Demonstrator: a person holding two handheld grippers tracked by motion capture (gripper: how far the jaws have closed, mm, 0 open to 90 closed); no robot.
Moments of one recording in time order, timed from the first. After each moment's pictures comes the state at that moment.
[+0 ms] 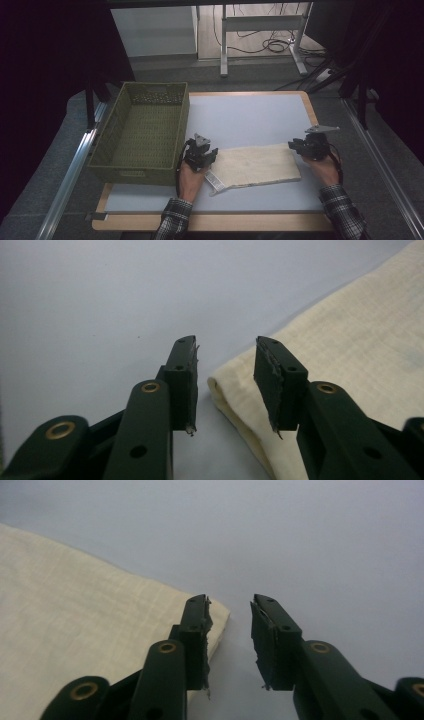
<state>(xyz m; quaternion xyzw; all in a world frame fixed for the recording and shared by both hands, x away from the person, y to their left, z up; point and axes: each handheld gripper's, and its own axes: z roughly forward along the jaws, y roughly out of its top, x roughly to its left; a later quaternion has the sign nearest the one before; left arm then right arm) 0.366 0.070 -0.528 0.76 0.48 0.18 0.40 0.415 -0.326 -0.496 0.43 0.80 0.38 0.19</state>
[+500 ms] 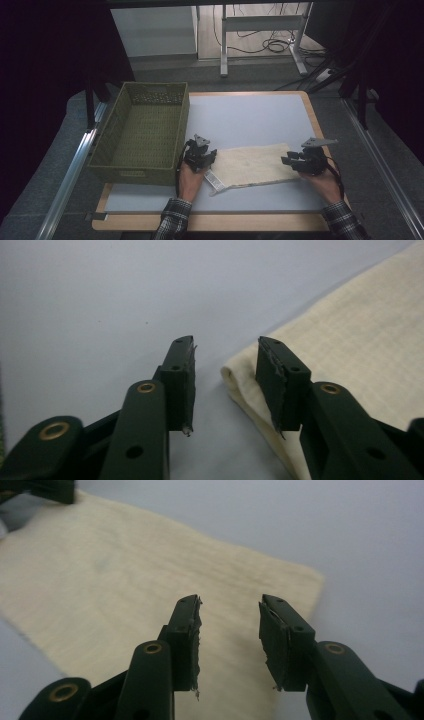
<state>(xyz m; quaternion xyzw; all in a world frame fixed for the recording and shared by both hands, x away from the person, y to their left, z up) 0.373 0.070 -0.538 0.76 0.49 0.19 0.38 0.368 -0.308 -0.499 0.39 0.82 0.40 0.13</state>
